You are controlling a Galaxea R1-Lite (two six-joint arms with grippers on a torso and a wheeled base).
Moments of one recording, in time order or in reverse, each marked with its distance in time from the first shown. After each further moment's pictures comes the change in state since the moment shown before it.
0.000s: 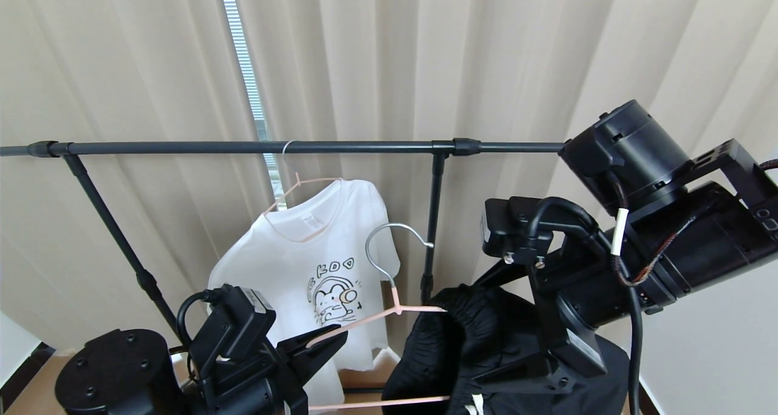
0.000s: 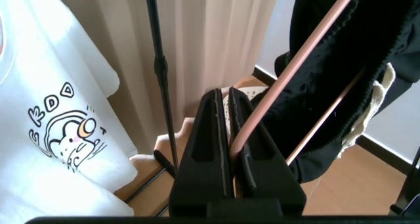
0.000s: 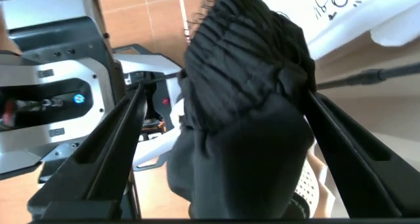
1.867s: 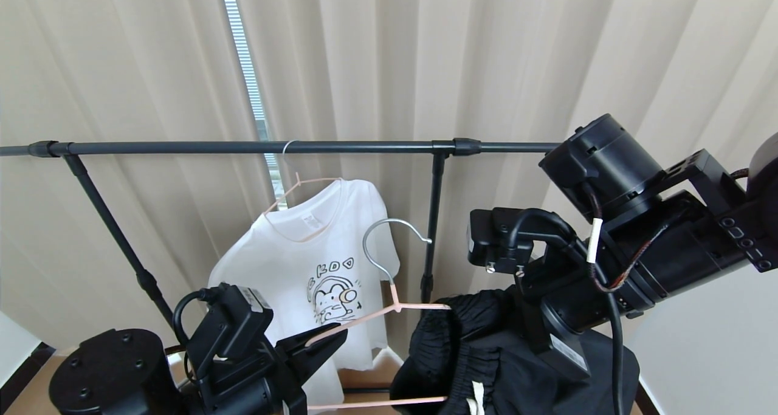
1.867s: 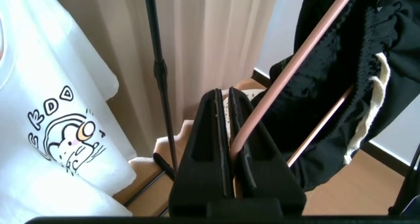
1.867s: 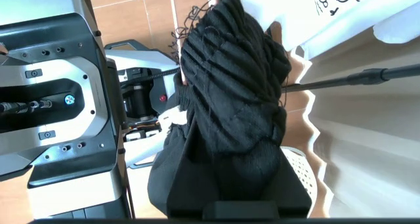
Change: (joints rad) left arm 0.000 -0.010 0.000 -0.001 -0.002 -0.001; right arm 0.002 0.030 0.003 -0.009 -0.003 0.000
